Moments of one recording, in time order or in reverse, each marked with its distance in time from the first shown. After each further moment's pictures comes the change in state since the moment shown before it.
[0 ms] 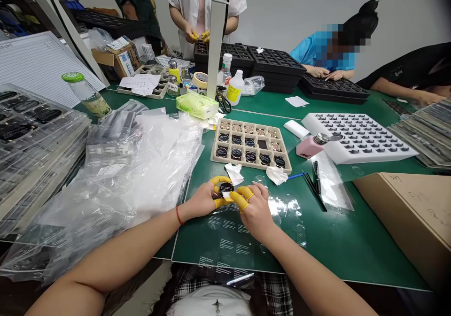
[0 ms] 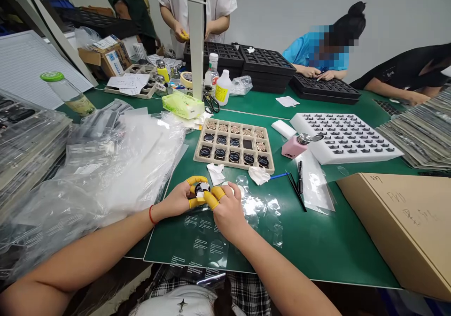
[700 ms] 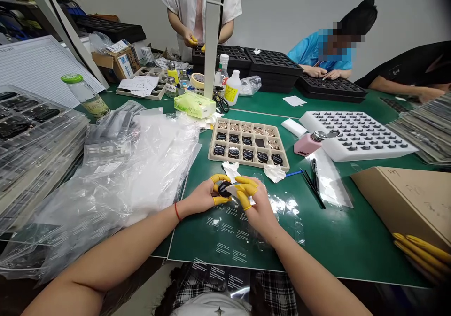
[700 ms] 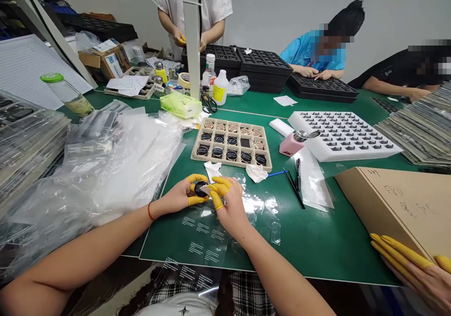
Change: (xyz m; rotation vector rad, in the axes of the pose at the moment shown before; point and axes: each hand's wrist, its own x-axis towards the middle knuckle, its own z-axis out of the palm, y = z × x) left_hand 0.007 -0.010 0.000 0.014 -0.077 0.020; right_hand -0.011 0.011 -0.001 0.446 0.023 0.338
